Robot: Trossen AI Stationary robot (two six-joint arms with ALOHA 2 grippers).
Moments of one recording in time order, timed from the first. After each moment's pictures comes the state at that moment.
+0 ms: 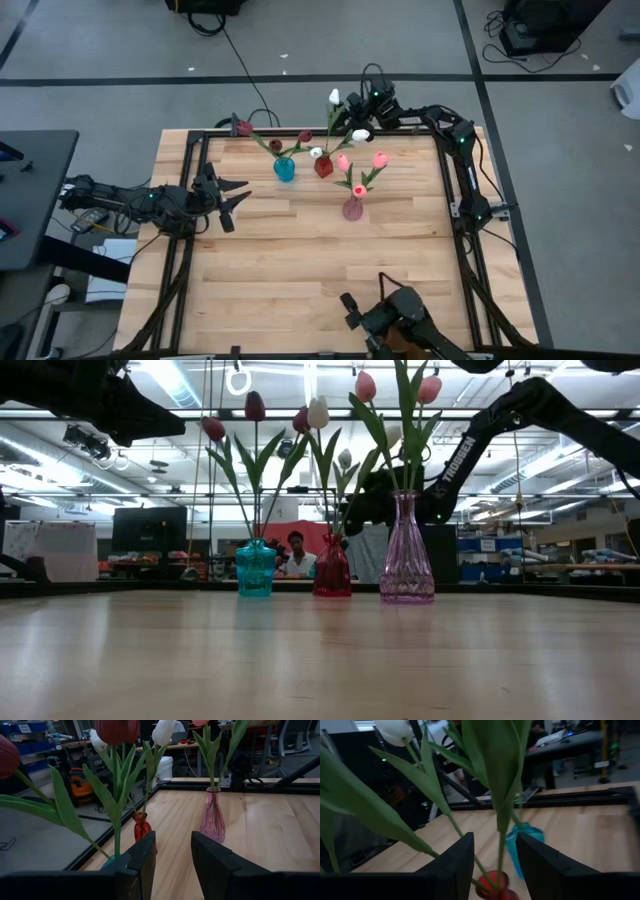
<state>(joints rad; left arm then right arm) -0.20 0.38 0.34 -0.08 -0.62 0.02 -0.91 2.25 1.40 0.98 -1.52 0.37</state>
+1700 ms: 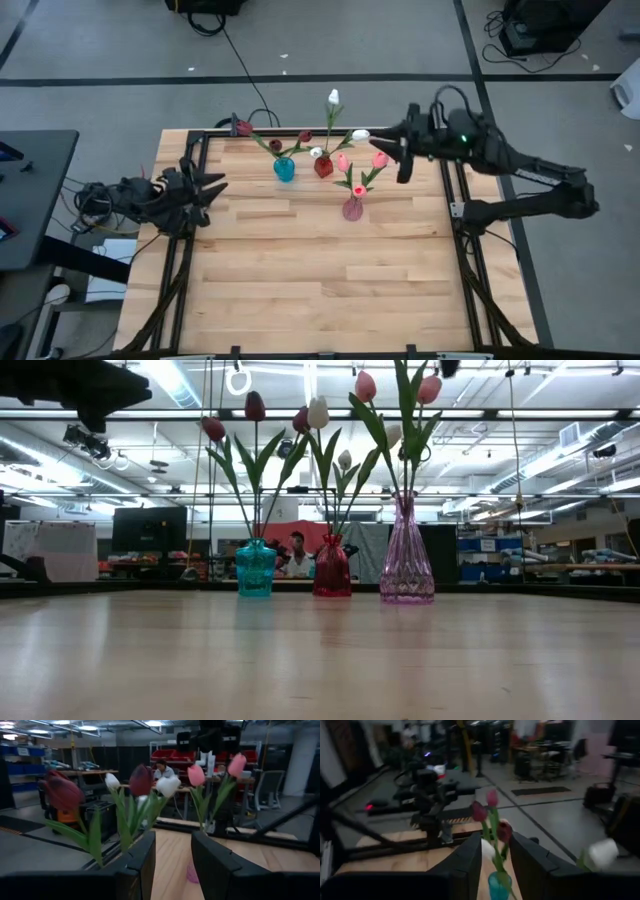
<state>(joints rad) -0.26 0.00 0.35 -0.20 -0.62 0.04 -0.32 1.00 1.09 -0.16 -0.09 0.02</state>
